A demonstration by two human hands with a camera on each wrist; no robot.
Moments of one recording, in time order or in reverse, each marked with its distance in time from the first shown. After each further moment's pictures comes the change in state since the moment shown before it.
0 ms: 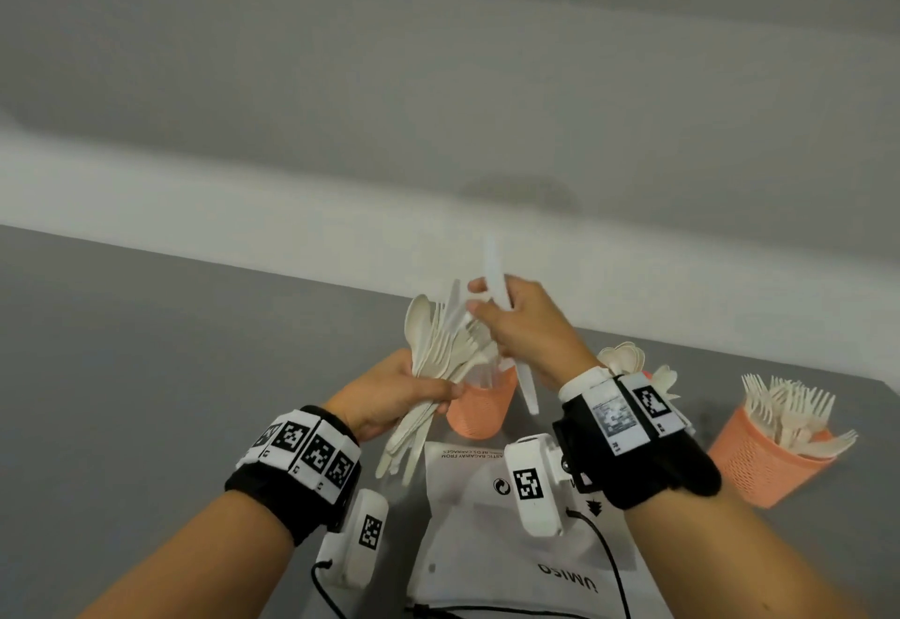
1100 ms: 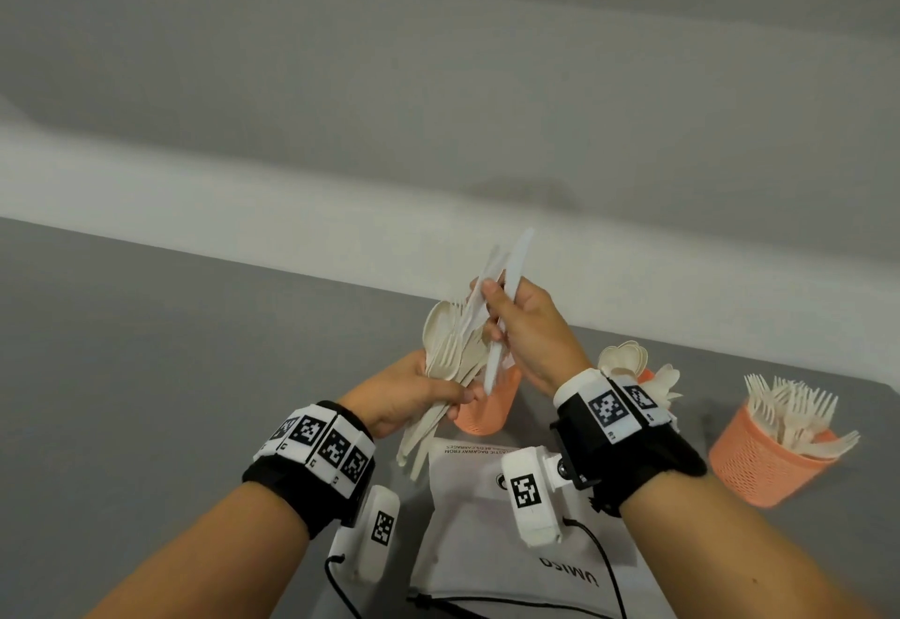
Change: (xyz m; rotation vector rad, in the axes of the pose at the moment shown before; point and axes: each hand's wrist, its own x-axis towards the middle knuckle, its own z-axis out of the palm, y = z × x) left_hand 0.001 0.000 0.008 -0.013 -0.027 -0.023; right_hand -0.005 0.008 0.009 0.339 -0.028 -0.010
